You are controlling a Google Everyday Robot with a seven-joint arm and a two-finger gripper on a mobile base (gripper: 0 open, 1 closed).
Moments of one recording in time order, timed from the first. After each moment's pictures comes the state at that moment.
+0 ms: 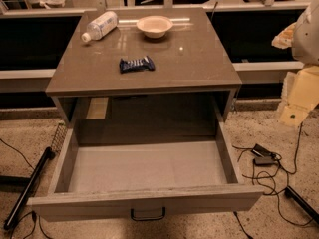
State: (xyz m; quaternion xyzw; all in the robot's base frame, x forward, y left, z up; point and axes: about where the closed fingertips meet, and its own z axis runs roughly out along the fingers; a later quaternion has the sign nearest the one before) arm 0.438 -0.217 0.976 -0.60 0.78 -0.03 0.16
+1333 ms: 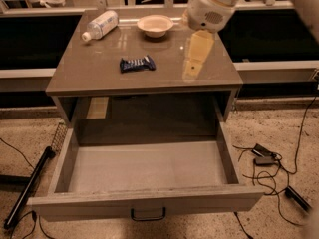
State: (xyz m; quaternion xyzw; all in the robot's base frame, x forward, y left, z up) arm 0.592 -0.078 0.949 -0.69 0.70 0.05 0.19
